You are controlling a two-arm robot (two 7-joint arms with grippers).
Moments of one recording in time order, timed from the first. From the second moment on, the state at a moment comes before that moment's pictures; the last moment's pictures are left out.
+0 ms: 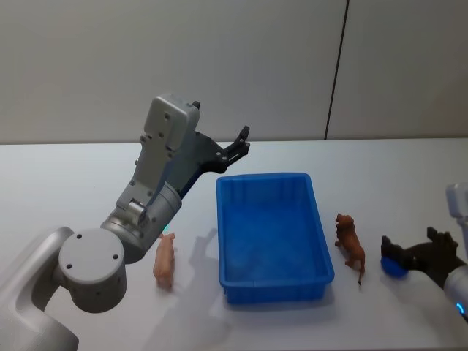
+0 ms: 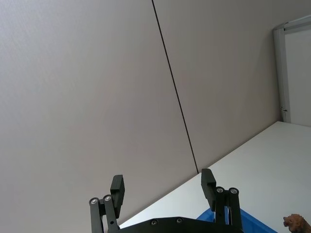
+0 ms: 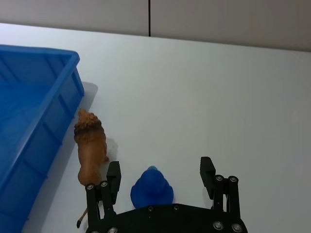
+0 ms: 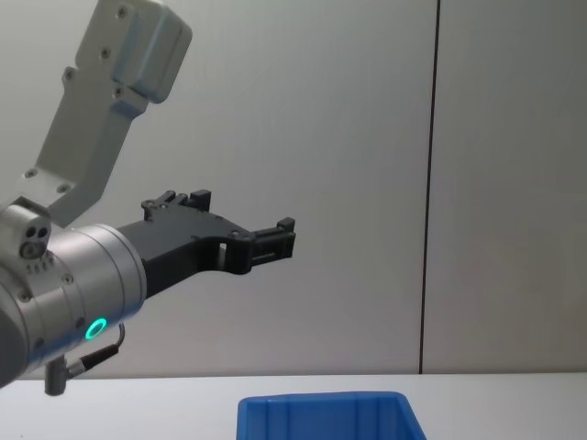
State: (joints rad) left arm -0.24 0.38 0.45 -1.63 -0.20 0.01 -0.01; right arm 0.03 0.31 -0.20 -1.47 0.27 0.31 0.05
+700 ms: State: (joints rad) left arm -0.24 0.38 0.45 -1.63 -0.20 0.01 -0.01; right arm 0.06 0.28 -0.21 -1.34 0.25 0.26 0.10
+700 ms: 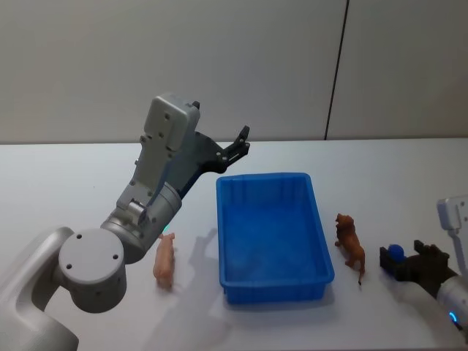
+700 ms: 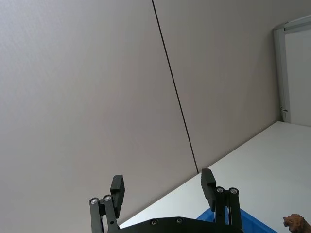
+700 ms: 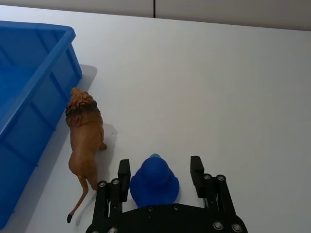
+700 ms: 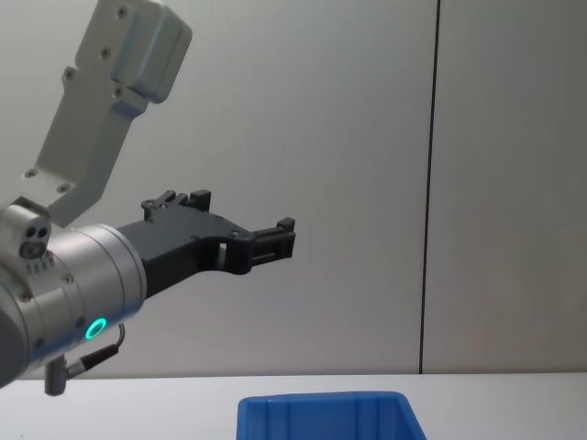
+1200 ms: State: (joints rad) left arm -0.24 0.38 0.45 -1.63 -0.20 0.01 -0.01; right arm 0.11 0.26 -0.23 -1.25 0.22 0.17 0.16
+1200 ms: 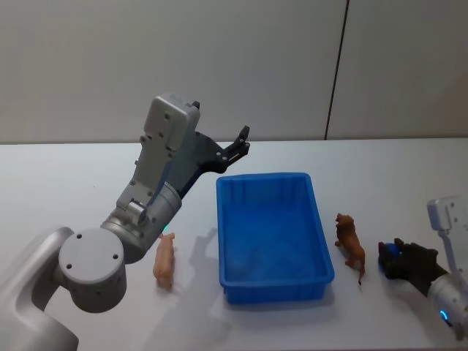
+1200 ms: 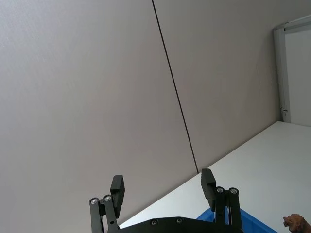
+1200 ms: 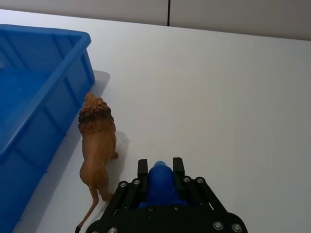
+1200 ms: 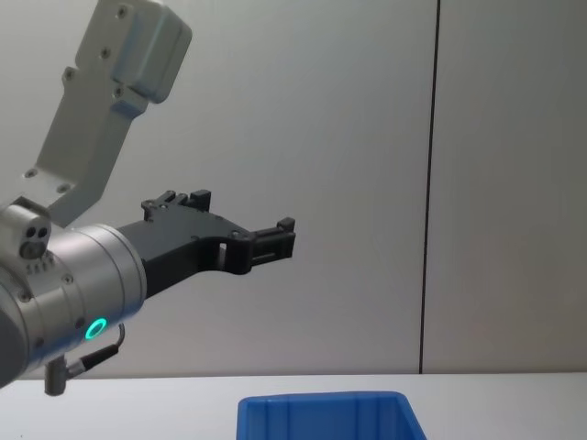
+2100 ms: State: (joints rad) left arm -0.24 0.38 0.45 -1.63 -0.20 0.01 -0.01; right arm 0.10 0.26 -0.23 -1.41 0.22 0.10 0.18
